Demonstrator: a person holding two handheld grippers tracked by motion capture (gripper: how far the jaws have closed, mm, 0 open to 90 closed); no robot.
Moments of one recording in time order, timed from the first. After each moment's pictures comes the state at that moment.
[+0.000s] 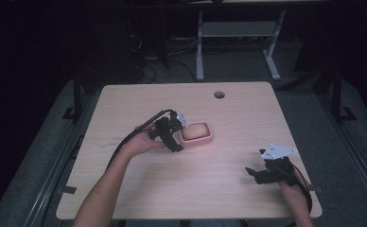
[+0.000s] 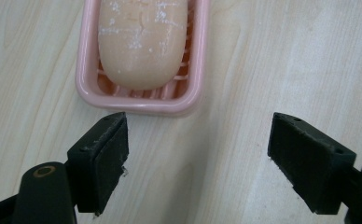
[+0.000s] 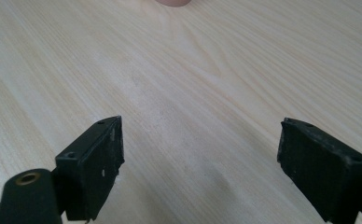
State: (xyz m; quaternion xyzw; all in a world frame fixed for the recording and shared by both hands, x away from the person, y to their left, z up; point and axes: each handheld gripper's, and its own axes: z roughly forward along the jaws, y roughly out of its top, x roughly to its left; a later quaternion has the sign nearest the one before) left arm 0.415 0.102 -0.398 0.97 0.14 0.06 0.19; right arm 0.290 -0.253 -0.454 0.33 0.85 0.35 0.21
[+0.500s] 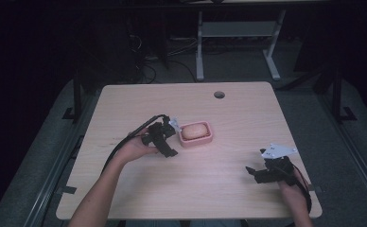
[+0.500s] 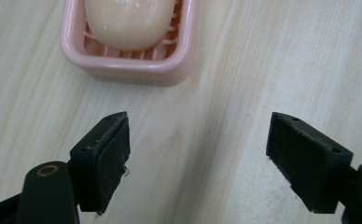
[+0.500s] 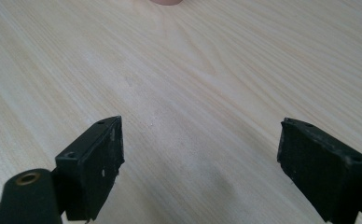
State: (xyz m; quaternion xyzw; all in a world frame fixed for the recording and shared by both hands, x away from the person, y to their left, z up) left arm 0.399 0.126 -0.407 0.97 0.16 0.05 0.19; right arm 0.291 -0.253 -0.455 0.35 0.85 0.34 0.21
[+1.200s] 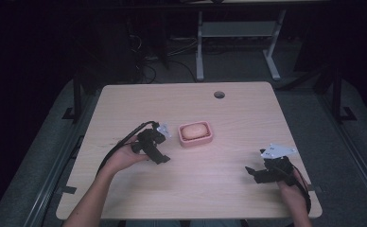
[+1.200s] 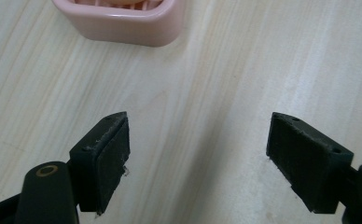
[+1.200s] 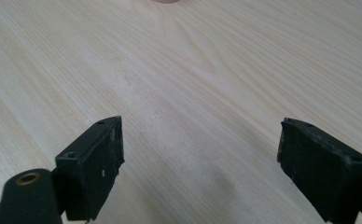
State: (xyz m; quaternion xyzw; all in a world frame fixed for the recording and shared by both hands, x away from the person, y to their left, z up) left arm 0.378 0.154 -0.411 0.96 0.17 0.06 0.21; right arm 0.290 -0.251 -0.456 0.35 0.85 0.34 0.21
